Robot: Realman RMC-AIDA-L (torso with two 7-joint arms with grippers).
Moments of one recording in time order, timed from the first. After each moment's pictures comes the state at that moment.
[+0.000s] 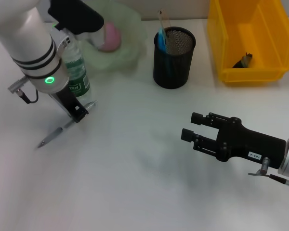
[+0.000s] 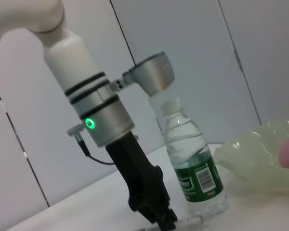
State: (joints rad) left arm -0.92 -2.08 1.43 0.87 2.83 1.41 -2.67; right arm 0.42 2.08 -0.87 -0.23 -1.61 -1.49 1.01
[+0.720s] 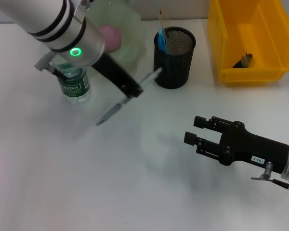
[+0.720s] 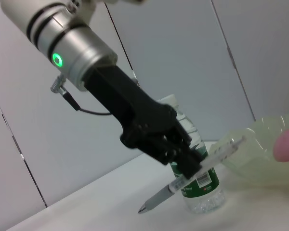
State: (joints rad) left arm -0.83 -2.07 1.44 1.26 2.50 1.50 -2.59; right arm 0.40 2.08 -0.87 -0.23 -1.61 -1.50 1.01
